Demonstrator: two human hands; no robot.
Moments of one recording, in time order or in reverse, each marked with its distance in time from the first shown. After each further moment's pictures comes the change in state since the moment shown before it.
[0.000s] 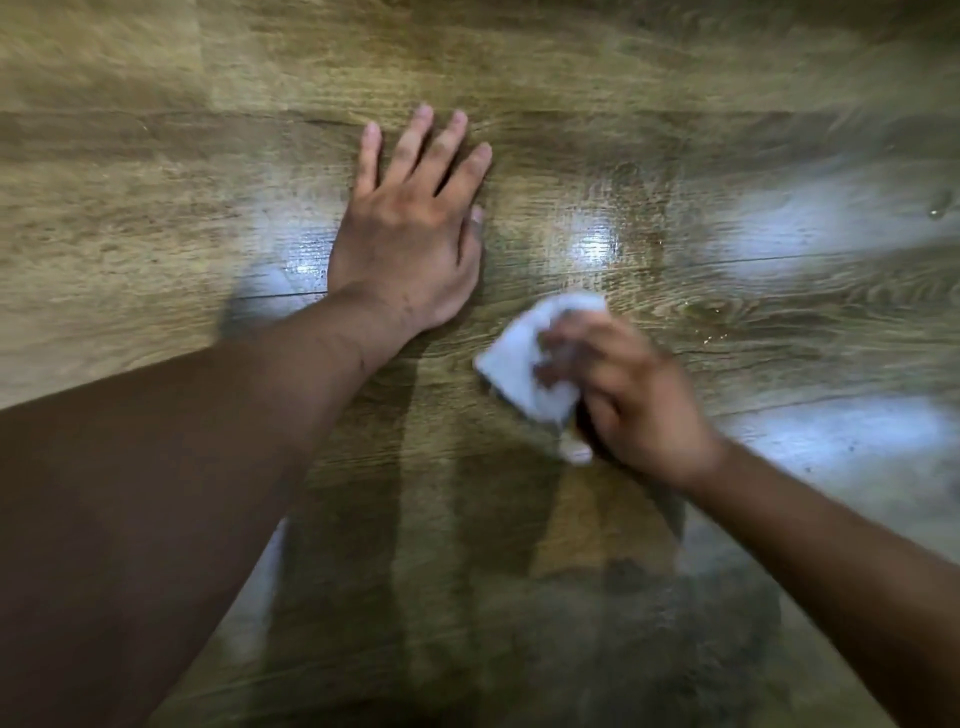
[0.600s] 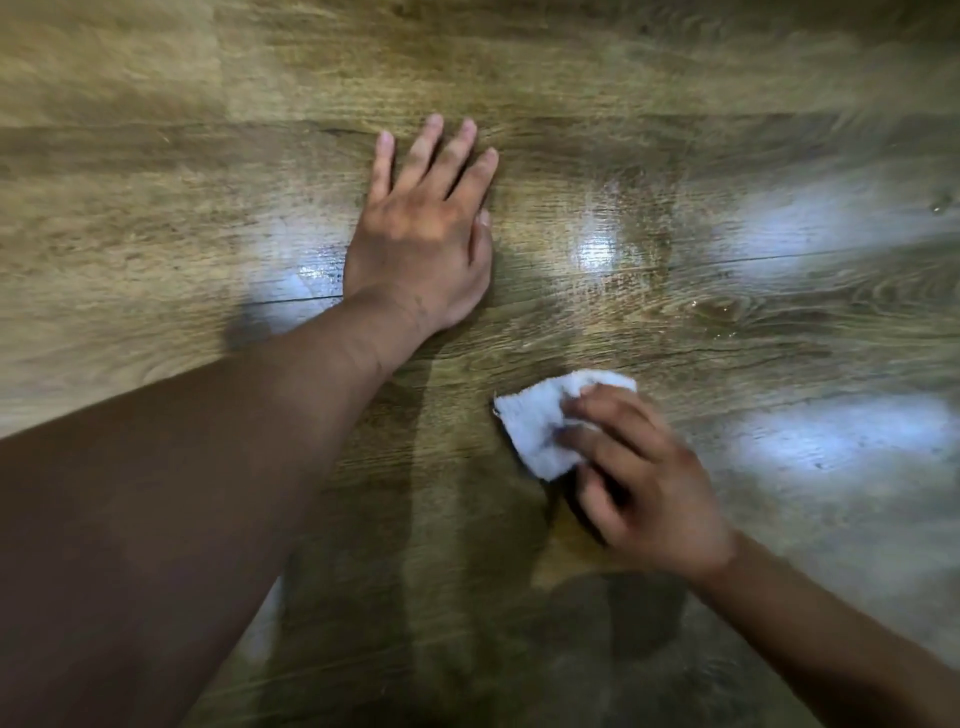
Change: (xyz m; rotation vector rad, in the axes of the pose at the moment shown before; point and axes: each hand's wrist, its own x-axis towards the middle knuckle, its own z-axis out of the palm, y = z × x) left_hand 0.000 -0.001 0.003 -0.021 0.039 -0.007; right_hand -0.056 -0.031 0.016 -0.094 0.032 0.053
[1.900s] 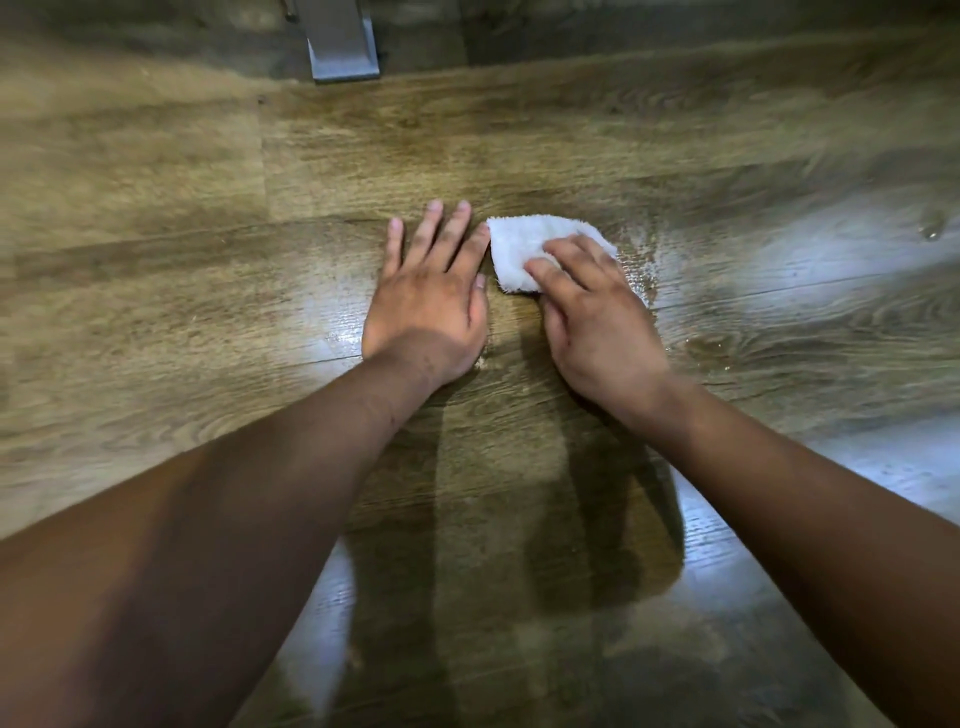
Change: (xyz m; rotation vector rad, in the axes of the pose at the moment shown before) left_hand 0.000 0.006 -0.005 0.075 -0.120 -0.047; right_hand 0.140 0.045 0.007 -0.136 0.216 0.109
